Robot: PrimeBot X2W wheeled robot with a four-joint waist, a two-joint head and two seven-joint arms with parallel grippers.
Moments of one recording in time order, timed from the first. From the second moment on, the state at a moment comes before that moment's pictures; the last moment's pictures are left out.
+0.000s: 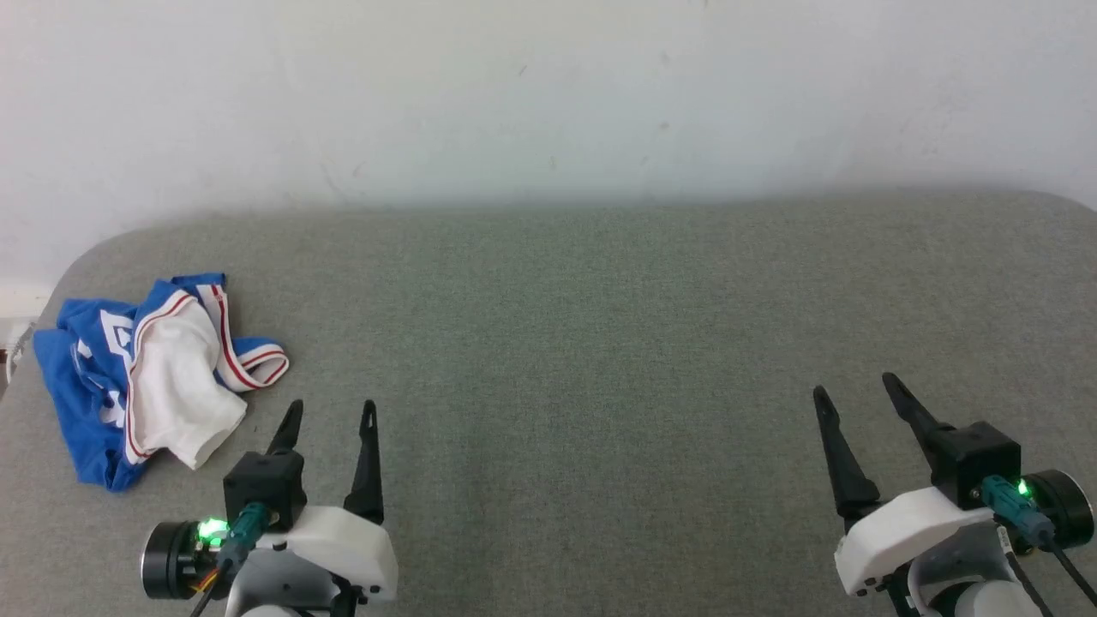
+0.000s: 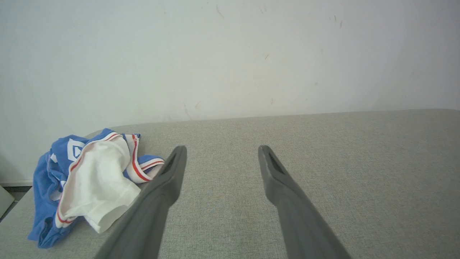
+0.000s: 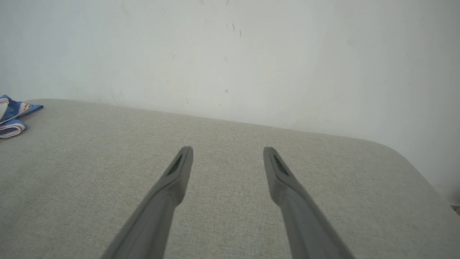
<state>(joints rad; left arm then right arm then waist) 0.01 0.05 -0.01 0.01 -0.01 0.01 -0.01 0.02 -0.06 0.00 0.01 0.01 0.13 0.00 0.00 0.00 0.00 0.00</state>
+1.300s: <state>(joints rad) 0.02 0.05 -0.04 0.05 -0.05 0.01 -0.09 0.02 -0.05 0.03 0.05 0.06 0.13 -0.08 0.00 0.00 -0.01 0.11</state>
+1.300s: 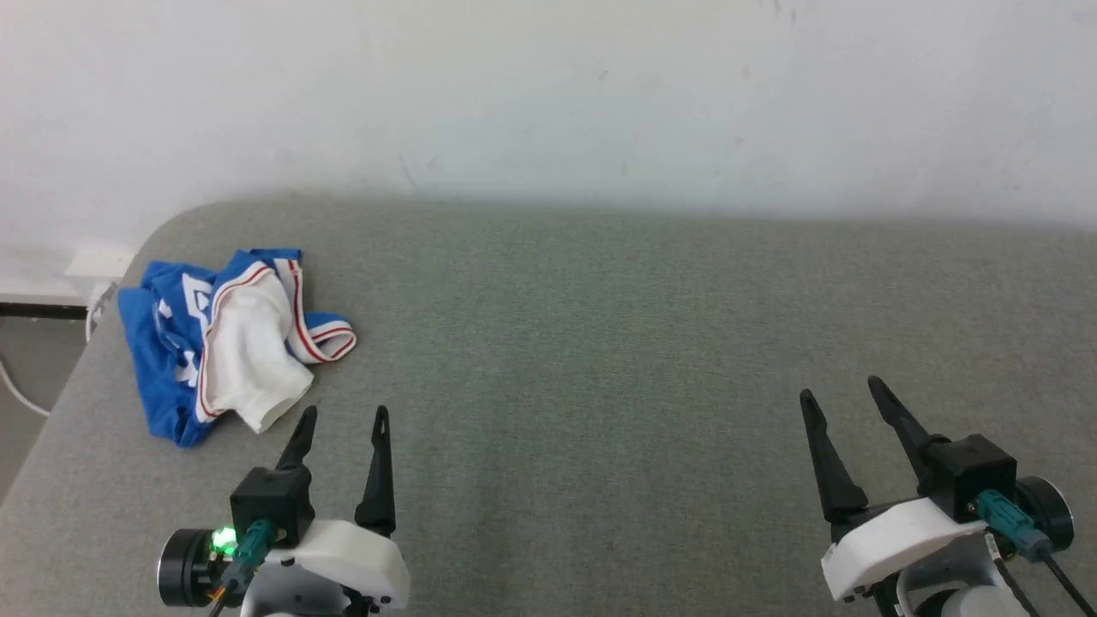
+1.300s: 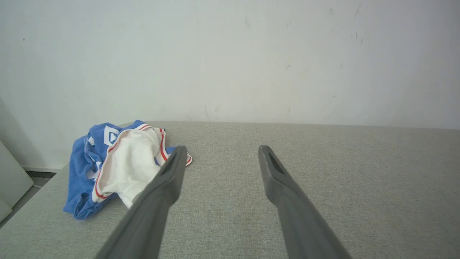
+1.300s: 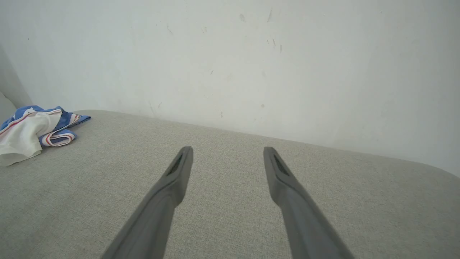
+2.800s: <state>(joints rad) 0.06 0.05 -0.07 0.09 -0.07 0.01 -0.18 0.02 -0.05 0.11 0.16 0.13 0.13 -0.18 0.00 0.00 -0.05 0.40</state>
